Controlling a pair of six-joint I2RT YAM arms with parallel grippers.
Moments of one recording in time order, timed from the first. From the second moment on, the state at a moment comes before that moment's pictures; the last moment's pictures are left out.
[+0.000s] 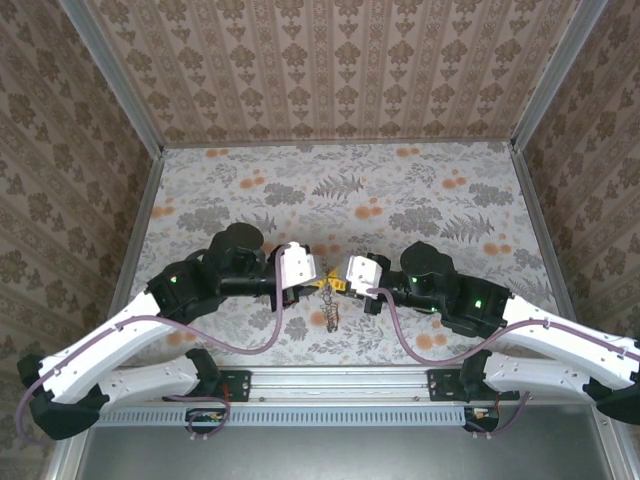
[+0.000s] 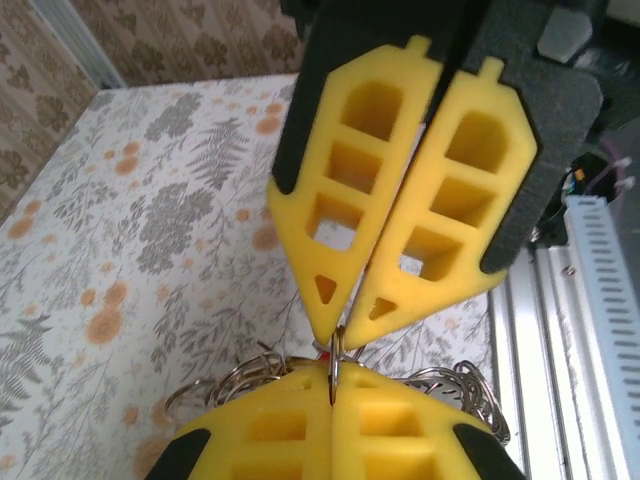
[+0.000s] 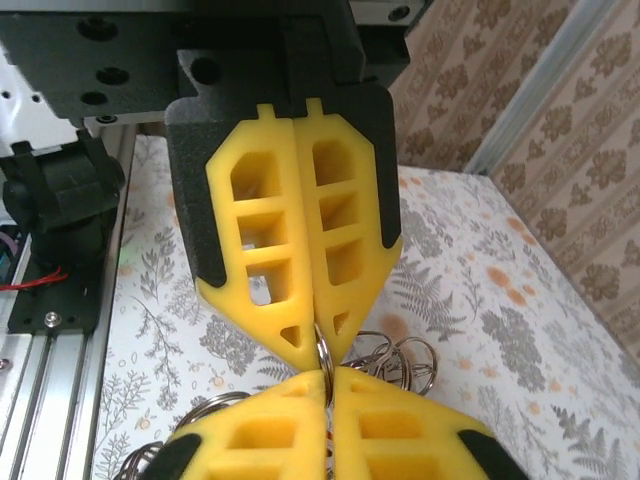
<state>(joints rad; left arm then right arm) -1.01 0.91 1.07 -0.64 0.36 0.37 1.05 0.92 0.91 -0.28 -0.11 -0.39</state>
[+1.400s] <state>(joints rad) -0.85 0.77 0.94 -0.41 0.70 0.24 1.04 0.84 0.84 -0.10 -0.28 -0.28</state>
